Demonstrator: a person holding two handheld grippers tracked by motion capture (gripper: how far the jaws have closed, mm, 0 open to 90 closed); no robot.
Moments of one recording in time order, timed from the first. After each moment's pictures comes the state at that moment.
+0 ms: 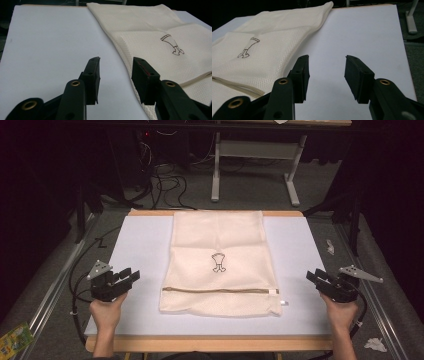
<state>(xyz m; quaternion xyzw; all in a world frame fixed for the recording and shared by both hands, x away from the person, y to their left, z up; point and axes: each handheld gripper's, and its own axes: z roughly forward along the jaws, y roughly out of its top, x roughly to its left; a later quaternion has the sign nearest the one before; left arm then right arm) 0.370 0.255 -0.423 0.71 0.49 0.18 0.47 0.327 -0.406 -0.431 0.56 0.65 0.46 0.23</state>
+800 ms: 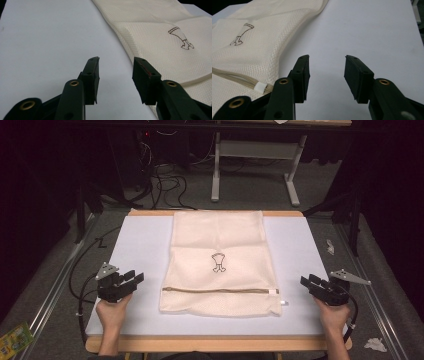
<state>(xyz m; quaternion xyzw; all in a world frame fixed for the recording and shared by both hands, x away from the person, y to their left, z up) 0.378 0.247 -0.444 0.71 0.50 0.18 0.46 0.331 -0.397 -0.456 0.56 0.66 0.44 0.22</state>
